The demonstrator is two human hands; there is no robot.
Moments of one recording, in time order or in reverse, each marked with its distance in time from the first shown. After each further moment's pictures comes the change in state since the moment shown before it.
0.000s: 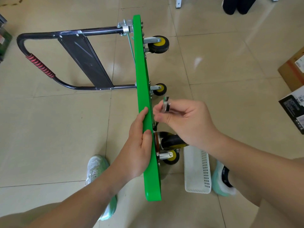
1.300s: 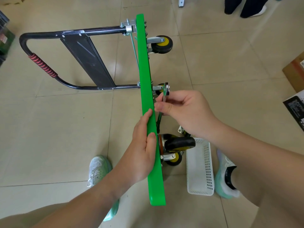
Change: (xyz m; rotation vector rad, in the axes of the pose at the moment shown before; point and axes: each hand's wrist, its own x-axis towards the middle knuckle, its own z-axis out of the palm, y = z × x) left_hand 0.001 -0.001 -0.001 -0.015 -0.011 0.018; right_hand 0.032 0.000 -0.001 0.042 -0.028 0.182
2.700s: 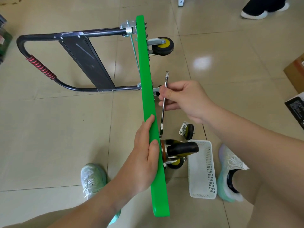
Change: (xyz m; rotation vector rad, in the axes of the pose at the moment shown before) left_hand -0.001 -0.002 -0.002 -0.035 -0.037 -0.028; right_hand 0.057 0.010 -0.016 -0.002 0.075 0.219
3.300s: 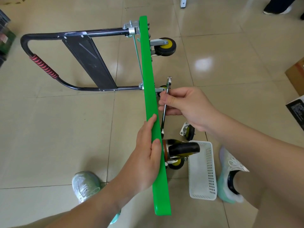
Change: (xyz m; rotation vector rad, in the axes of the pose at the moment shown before) left_hand -0.001 0.006 -0.001 0.004 -0.003 -0.006; right_hand -0.020 0.002 0.006 0.077 -0.052 0.018
